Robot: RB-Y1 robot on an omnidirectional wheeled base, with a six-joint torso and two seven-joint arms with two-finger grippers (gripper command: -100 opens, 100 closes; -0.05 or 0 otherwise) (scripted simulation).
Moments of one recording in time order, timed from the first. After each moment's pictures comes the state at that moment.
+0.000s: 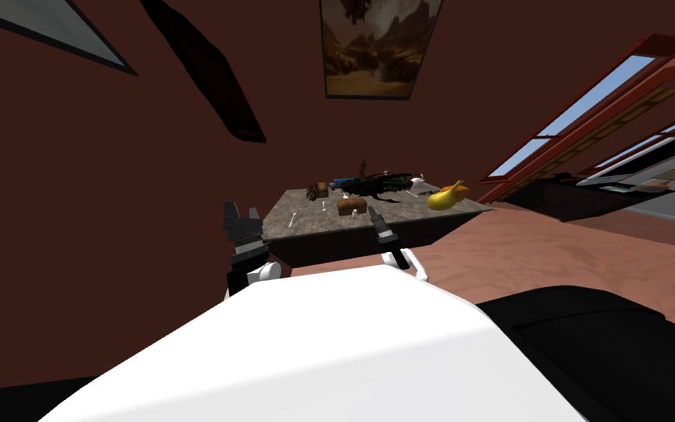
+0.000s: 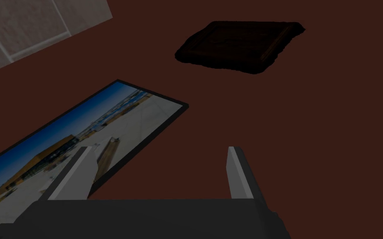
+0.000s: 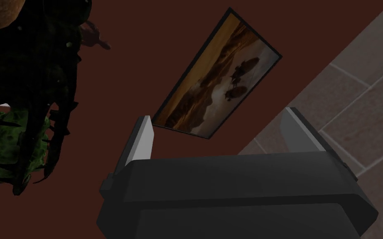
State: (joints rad) left arm 0.46 -0.05 0.06 -2.25 0.09 -0.47 -0.13; right arm 0.40 -0.24 -0.01 -1.98 0.28 -0.40 0.17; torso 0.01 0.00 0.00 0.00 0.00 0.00
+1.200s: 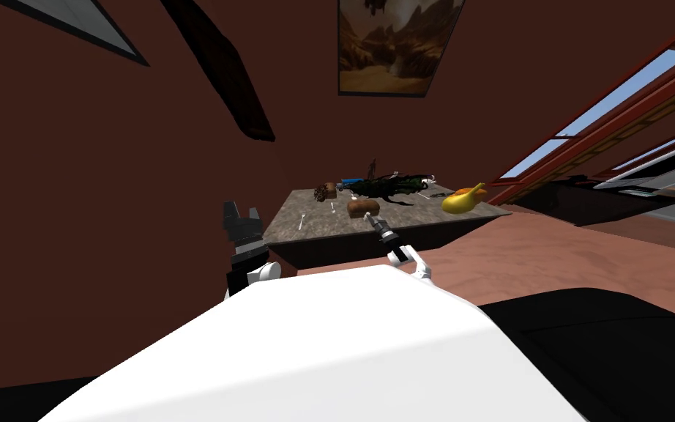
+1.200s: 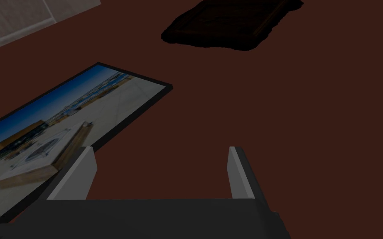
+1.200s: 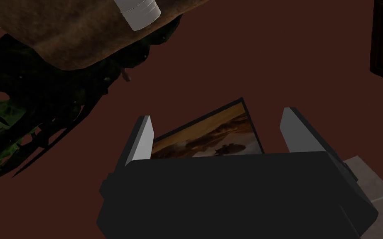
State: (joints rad) left arm 0.46 -0.05 0.06 -2.25 0.09 -0.47 -0.13; right arm 0.30 -0.38 -0.05 -1.73 0.45 -0.32 0.36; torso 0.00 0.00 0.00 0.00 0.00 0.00
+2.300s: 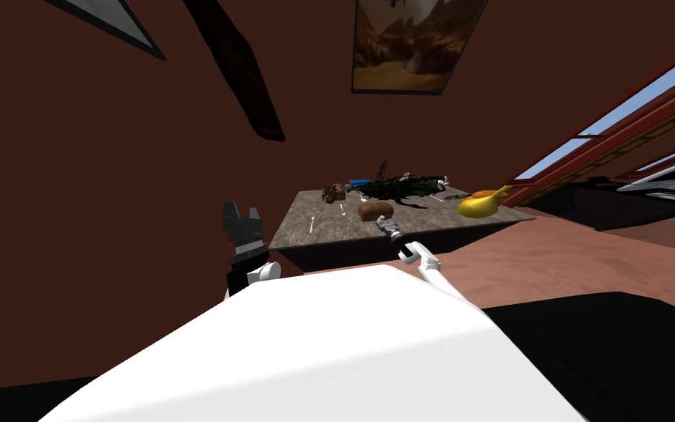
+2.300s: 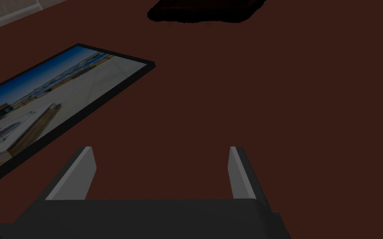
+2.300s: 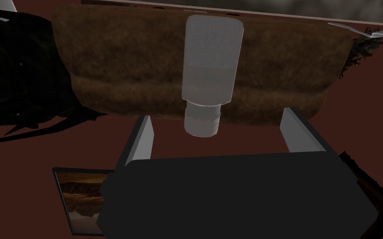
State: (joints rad) left arm 0.46 -0.05 0.06 -2.25 0.09 -0.47 -0.13; right arm 0.19 -0.53 -0.09 -1.42 0.64 -0.24 0.58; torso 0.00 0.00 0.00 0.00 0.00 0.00
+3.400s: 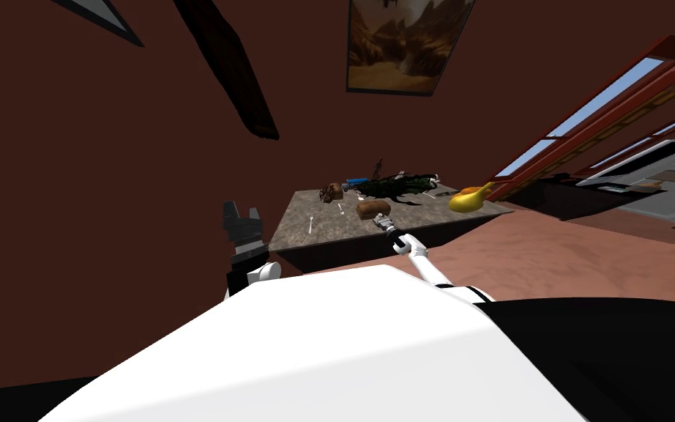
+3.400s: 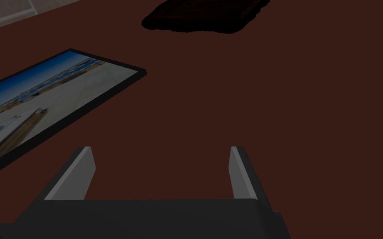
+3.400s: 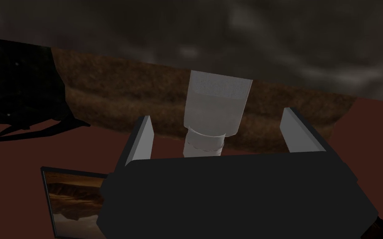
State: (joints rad) left arm 0.46 -0.05 0.06 -2.25 0.09 -0.47 -0.13; right arm -0.01 -0.53 -0.06 -1.18 0.66 -0.29 0.66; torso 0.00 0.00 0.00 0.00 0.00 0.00
